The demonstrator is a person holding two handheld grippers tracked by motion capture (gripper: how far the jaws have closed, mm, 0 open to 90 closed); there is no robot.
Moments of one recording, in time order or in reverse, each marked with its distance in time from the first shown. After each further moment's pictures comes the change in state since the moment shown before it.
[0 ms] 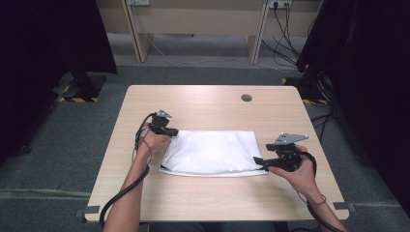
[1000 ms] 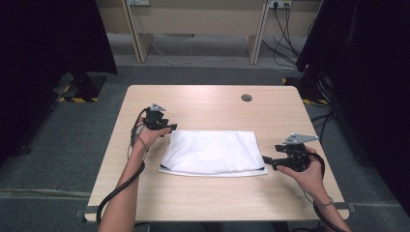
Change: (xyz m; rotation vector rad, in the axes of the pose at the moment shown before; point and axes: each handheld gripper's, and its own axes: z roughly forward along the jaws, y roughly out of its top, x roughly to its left) left arm 0.017 0.002 0.004 -0.048 0.054 -0.053; right arm -0.026 -0.022 -0.010 0.002 -0.037 0.084
